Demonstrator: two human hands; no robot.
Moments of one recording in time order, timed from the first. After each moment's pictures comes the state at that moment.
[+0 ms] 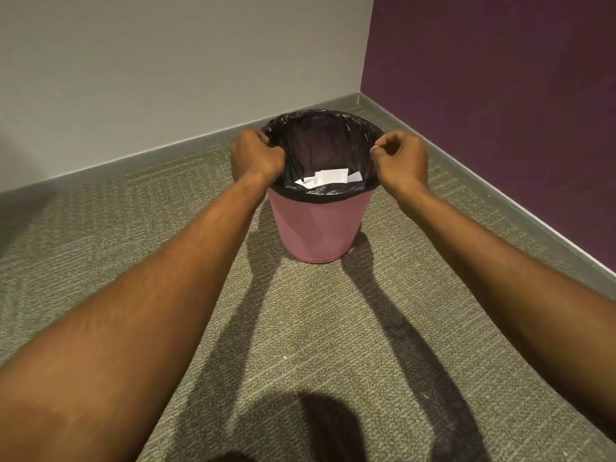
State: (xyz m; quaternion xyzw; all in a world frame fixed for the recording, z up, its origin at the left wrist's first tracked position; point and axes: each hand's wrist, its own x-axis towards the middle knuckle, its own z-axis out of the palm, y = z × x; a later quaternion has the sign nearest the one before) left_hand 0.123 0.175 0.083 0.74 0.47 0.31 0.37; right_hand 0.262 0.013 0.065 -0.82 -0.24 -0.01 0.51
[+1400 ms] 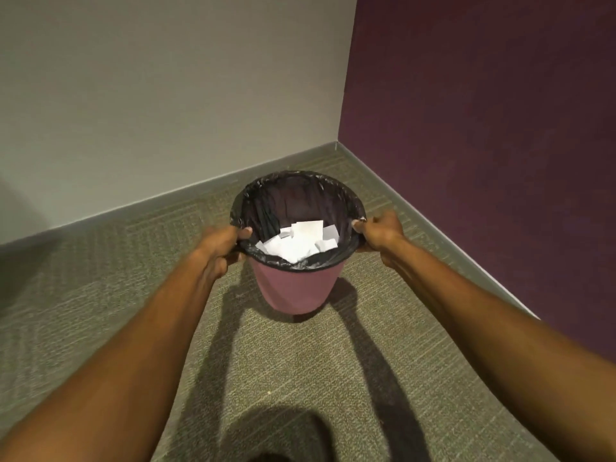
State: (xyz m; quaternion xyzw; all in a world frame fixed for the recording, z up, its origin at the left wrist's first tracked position) left_hand 0.081 0.183 0.149 0.52 0.52 0.17 0.66; right_hand 0.281 -0.011 0.149 -0.82 -0.09 0.22 0.52
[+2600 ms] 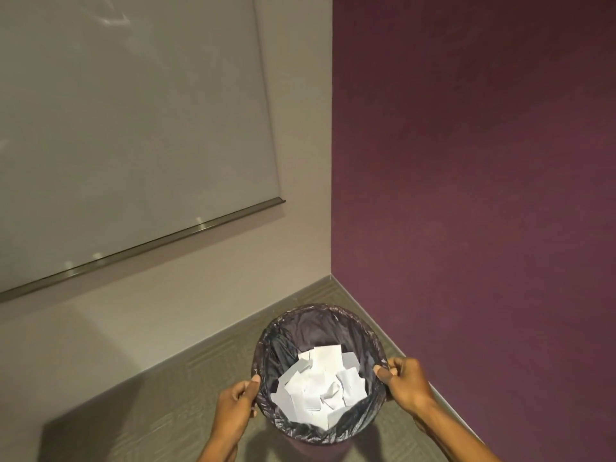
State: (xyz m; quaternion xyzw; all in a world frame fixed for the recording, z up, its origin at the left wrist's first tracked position) left_hand 0.021 0.064 0.625 0.62 0.48 0.16 0.60; right_hand 0.260 -0.155 0.617 -0.84 -0.12 0.27 0.45
